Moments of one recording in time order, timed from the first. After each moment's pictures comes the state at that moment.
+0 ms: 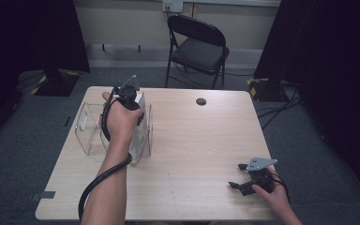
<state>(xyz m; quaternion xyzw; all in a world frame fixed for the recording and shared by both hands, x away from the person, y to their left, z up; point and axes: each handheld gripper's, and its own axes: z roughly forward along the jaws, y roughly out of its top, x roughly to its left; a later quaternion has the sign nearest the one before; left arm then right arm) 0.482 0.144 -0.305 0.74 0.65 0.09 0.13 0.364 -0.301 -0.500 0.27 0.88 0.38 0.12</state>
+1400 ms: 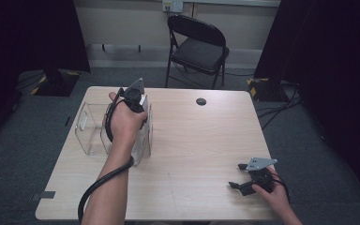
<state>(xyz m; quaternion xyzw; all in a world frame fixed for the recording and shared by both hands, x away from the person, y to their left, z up) 0.479 0.132 -0.308 0.75 0.64 0.08 0.09 0.365 -0.301 -0.500 0.27 0.88 0.38 0.12</state>
